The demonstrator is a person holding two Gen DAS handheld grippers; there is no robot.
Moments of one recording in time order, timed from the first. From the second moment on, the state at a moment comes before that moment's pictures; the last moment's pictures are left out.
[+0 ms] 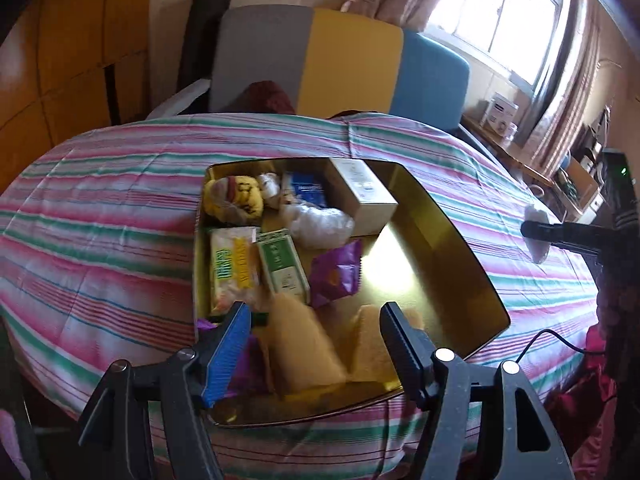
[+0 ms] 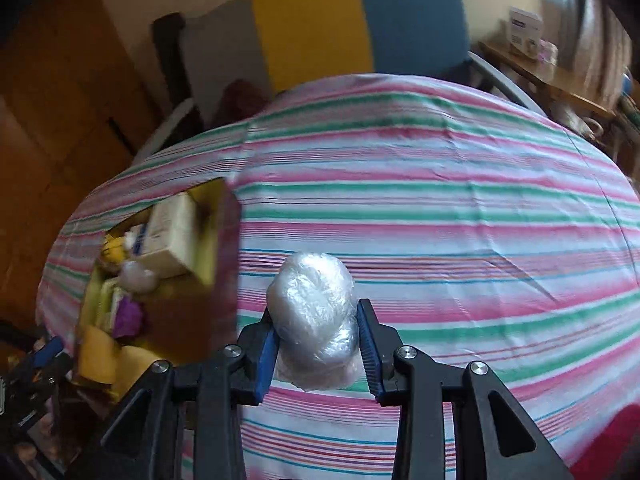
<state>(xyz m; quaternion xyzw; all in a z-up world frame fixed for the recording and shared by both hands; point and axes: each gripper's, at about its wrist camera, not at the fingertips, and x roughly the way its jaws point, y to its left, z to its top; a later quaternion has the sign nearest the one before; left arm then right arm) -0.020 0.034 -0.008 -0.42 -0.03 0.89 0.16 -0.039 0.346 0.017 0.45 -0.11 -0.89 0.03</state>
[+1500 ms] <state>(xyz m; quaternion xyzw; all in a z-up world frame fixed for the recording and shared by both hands) -0.006 0.011 0.003 -0.38 0.01 0.93 0.01 -0.051 0.216 -0.023 0.43 -0.05 -0.90 0.04</state>
